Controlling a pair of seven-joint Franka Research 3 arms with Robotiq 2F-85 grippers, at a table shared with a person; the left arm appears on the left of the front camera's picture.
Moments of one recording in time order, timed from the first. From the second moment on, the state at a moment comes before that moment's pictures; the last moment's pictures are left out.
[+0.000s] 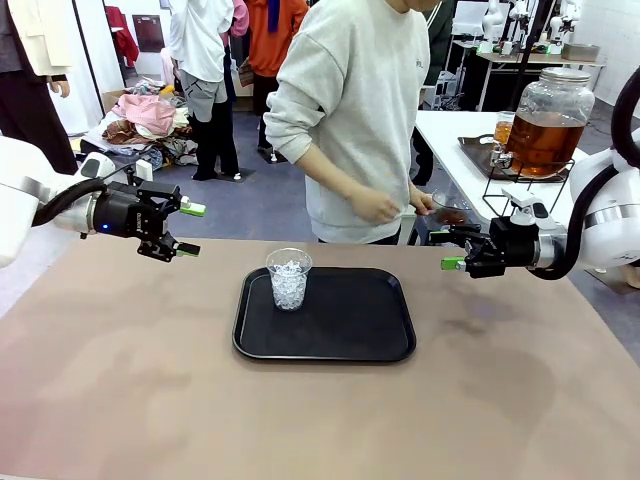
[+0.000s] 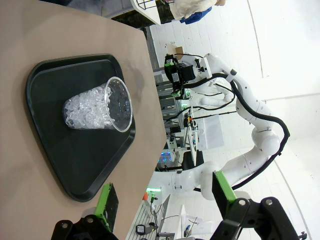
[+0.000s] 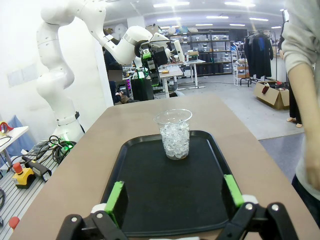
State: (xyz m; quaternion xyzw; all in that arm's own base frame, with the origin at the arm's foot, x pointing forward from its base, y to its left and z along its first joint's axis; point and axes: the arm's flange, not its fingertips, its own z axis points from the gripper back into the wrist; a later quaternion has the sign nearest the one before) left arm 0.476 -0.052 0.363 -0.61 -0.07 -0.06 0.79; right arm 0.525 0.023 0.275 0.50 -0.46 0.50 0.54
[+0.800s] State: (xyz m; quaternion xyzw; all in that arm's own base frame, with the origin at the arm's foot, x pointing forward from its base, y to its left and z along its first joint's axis) left arm 0.476 -0.052 0.363 -0.61 -0.07 -0.06 0.79; right arm 0.525 0.023 0.275 0.50 -0.46 0.50 0.54
